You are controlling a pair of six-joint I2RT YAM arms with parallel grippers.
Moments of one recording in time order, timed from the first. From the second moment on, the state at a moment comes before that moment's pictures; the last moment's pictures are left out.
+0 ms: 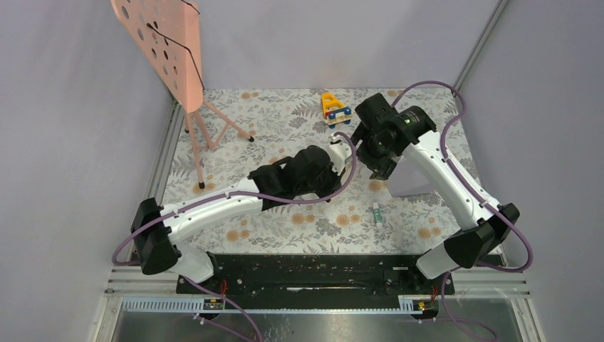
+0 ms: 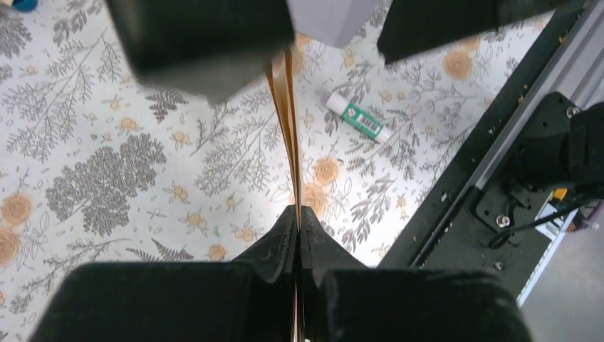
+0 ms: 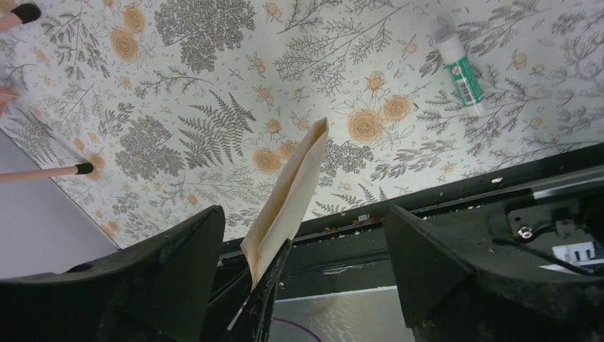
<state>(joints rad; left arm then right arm) -1.06 1.48 1.30 -0.39 -0.05 -0.19 0.58 1.52 1.70 -1.38 0.13 1.14</state>
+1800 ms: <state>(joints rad) -0.66 1.30 1.18 -0.50 0.47 -0.32 -0.28 1.44 0.69 -0.31 -0.01 0.85</state>
